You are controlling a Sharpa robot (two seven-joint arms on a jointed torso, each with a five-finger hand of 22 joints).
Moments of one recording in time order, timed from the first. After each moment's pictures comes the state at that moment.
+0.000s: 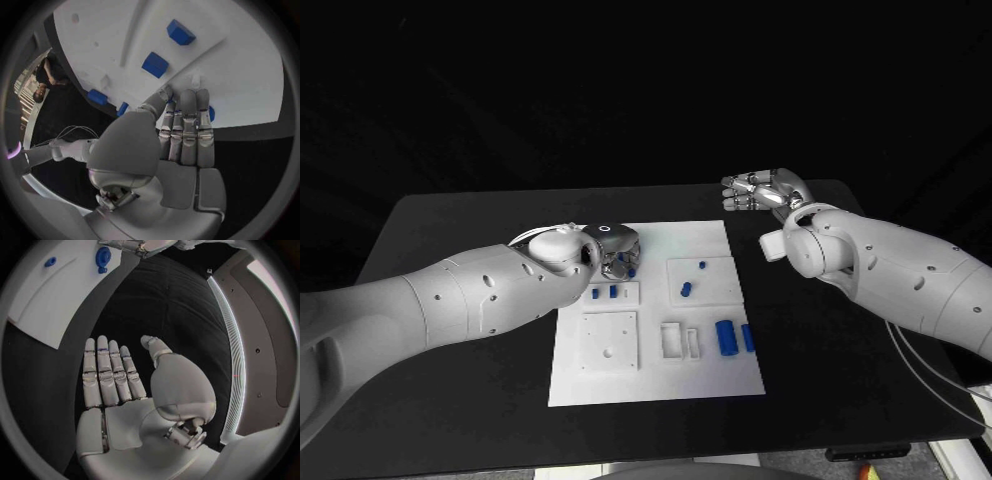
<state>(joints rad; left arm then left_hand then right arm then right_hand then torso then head) 1.26 -0.43 -0.23 1.09 -1.58 -0.18 -0.06 1.38 -0.06 0.23 -0.14 0.18 1.14 0.09 0.06 0.06 1.20 0.06 0.06 0.06 1.22 -0.02 0.94 0.37 0.07 1.21 -0.04 0.21 1.31 1.05 -0.70 0.22 1.13 -0.49 -0.36 0.18 1.17 -0.05 0.13 -0.05 0.64 1.01 0.15 0.07 0.06 1.13 0.13 0.07 0.06 1.19 0.12 0.07 0.06 0.06 1.03 0.11 0.09 0.07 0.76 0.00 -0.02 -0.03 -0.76</state>
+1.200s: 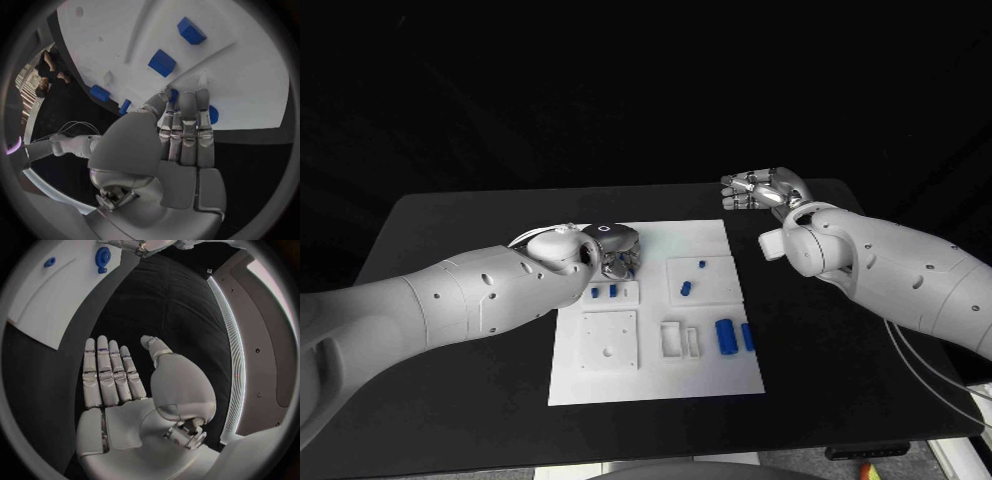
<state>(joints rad) 1.26 -0.43 -0.23 1.09 -1.53 -0.19 -0.04 1.43 -0.01 0.24 -0.13 0.16 1.17 0.10 0.06 0.06 1.27 0.05 0.06 0.06 1.27 -0.03 1.03 0.39 0.07 1.22 -0.05 0.26 1.31 1.05 -0.70 0.22 1.13 -0.49 -0.36 0.18 1.17 -0.05 0.13 -0.05 0.64 1.01 0.15 0.07 0.06 1.13 0.13 0.07 0.06 1.19 0.12 0.07 0.06 0.06 1.03 0.11 0.09 0.07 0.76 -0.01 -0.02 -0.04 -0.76</state>
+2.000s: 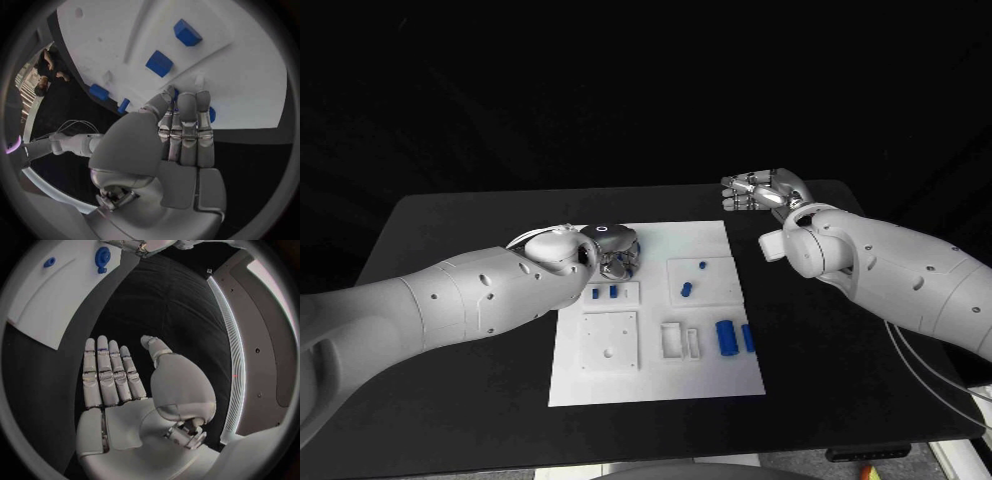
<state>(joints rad) 1.26 -0.44 -0.23 1.09 -1.52 -0.20 -0.04 1.43 0.02 0.29 -0.18 0.12 1.23 0.09 0.06 0.07 1.31 0.05 0.06 0.06 1.33 -0.05 1.05 0.39 0.09 1.20 -0.07 0.40 1.31 1.05 -0.70 0.22 1.13 -0.49 -0.36 0.18 1.17 -0.05 0.13 -0.05 0.64 1.01 0.15 0.07 0.06 1.13 0.13 0.07 0.06 1.19 0.12 0.07 0.06 0.06 1.03 0.11 0.09 0.07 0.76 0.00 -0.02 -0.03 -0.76</state>
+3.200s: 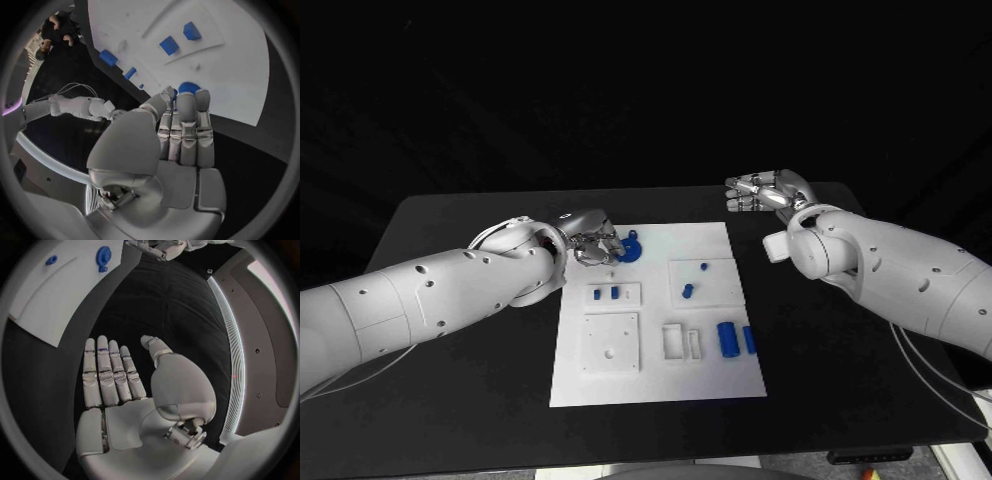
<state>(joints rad) 1.26 -0.61 -0.15 1.24 -1.26 -0.26 -0.01 1.40 0.00 0.35 -0.17 0.12 1.24 0.08 0.06 0.07 1.32 0.05 0.06 0.06 1.35 -0.06 1.03 0.40 0.08 1.22 -0.07 0.39 1.31 1.05 -0.71 0.22 1.13 -0.49 -0.36 0.18 1.16 -0.05 0.14 -0.05 0.64 1.01 0.15 0.07 0.06 1.13 0.13 0.07 0.06 1.19 0.12 0.07 0.06 0.06 1.03 0.11 0.09 0.07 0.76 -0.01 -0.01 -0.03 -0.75</state>
